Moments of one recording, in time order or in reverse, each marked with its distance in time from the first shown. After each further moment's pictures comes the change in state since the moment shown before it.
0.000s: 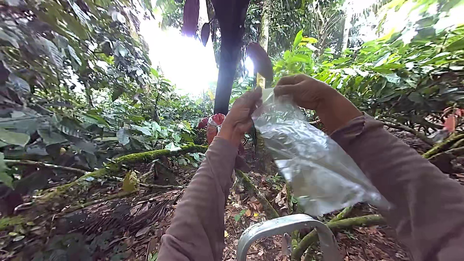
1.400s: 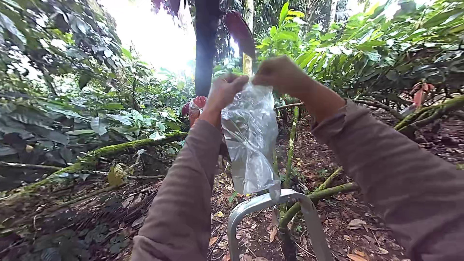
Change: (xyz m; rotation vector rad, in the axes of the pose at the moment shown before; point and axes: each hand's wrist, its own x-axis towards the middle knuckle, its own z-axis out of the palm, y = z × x) left_hand -0.008 0.017 0.003 0.910 0.093 0.010; right_hand -0.021 -0.007 0.022 -0.759 0.117 -0.119
